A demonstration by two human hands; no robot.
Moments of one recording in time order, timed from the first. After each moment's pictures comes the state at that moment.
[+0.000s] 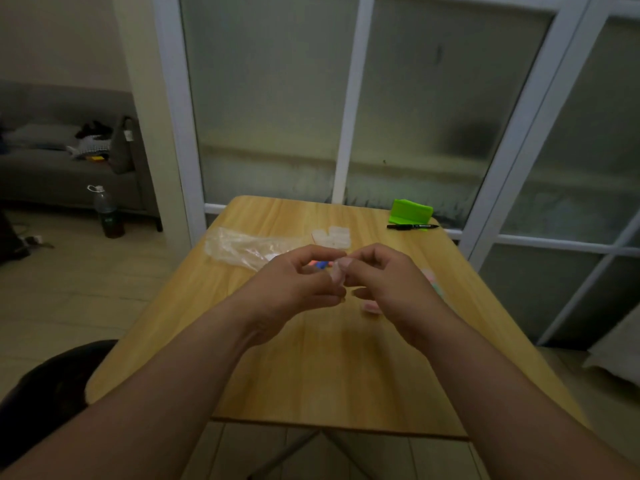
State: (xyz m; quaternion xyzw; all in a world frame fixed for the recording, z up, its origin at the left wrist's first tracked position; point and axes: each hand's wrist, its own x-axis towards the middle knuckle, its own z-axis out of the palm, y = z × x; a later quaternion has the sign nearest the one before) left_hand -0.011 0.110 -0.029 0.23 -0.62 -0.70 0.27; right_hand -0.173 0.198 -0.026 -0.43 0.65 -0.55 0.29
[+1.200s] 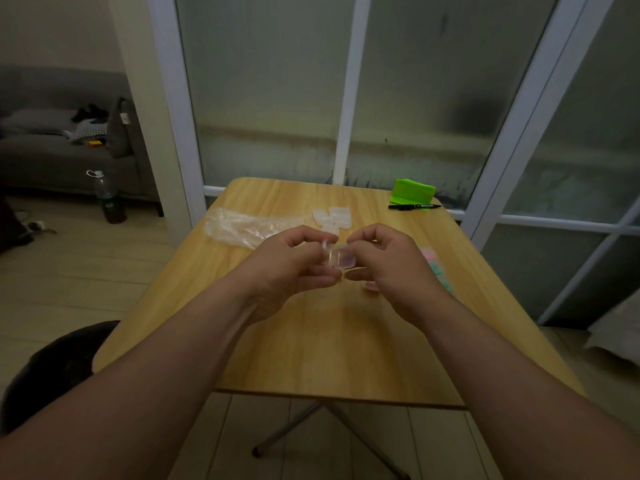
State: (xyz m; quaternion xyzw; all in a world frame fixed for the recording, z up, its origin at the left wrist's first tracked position) left_hand -0.013 0.104 -0.038 0.28 -0.57 -0.72 0.28; right_hand -0.170 0.201 -0.029 -0.42 0.66 -0.56 0.28
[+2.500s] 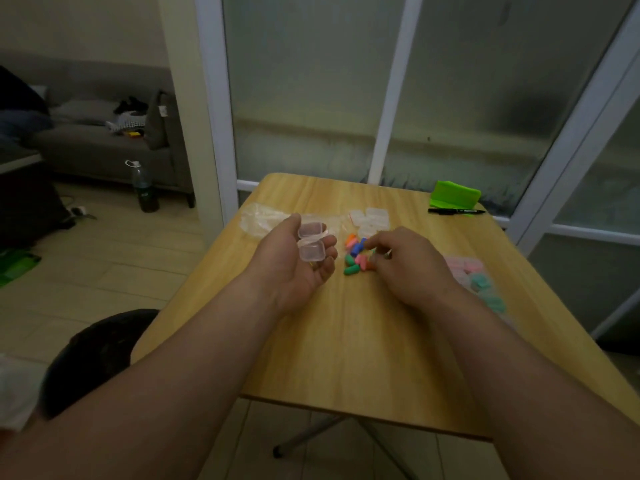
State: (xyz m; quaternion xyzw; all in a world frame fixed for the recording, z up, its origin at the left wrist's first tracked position) left_hand -0.001 0.078 -0.034 0.34 -0.28 -0.82 0.37; right_hand -0.196 0.134 -0.061 -0.58 0.77 -0.26 0.02
